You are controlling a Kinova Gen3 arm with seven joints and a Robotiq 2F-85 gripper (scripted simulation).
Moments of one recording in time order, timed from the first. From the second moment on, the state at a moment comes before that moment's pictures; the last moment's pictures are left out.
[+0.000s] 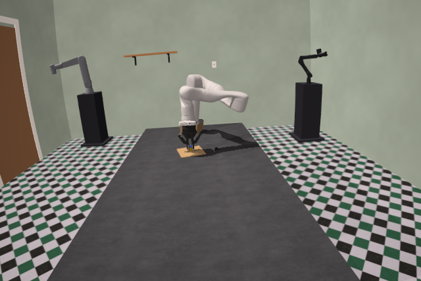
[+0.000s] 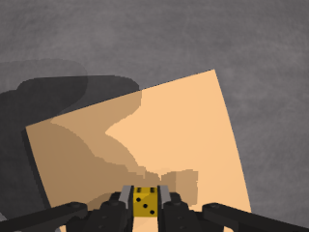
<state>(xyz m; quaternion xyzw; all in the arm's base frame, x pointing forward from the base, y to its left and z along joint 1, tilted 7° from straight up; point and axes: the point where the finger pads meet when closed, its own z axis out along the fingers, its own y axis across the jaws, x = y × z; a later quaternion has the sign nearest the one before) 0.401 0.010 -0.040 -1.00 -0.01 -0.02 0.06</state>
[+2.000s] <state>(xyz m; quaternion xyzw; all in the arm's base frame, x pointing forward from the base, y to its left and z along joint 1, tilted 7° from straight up) 0.401 0.011 -0.043 -1.00 -0.01 -0.02 0.06</state>
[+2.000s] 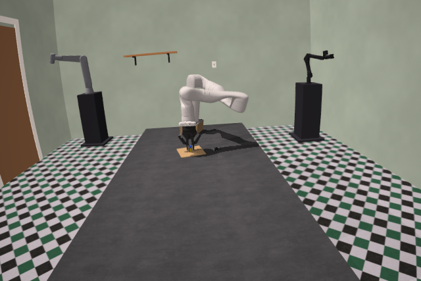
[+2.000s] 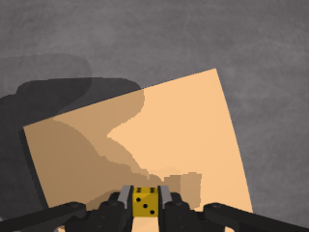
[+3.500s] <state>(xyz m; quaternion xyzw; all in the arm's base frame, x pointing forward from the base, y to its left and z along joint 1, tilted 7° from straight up) 0.395 0.002 0.027 -1.00 -0.01 -0.02 0.06</state>
